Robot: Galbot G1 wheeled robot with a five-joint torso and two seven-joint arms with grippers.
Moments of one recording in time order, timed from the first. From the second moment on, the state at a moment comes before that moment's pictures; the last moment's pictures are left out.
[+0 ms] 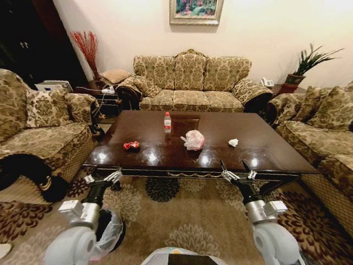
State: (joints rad) left arm 1.76 -1.38 -0.98 -2.28 -0.40 0.21 0.00; right arm -1.63 1.31 0.68 2.29 0.38 -0.06 -0.04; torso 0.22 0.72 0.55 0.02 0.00
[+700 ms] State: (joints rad) left arm 1.87 -1.36 -1.31 -2.03 -0.37 0.28 -0.04; right arm -1.54 1.28 0.67 2.26 0.47 -0.12 -0.03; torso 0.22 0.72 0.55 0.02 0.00
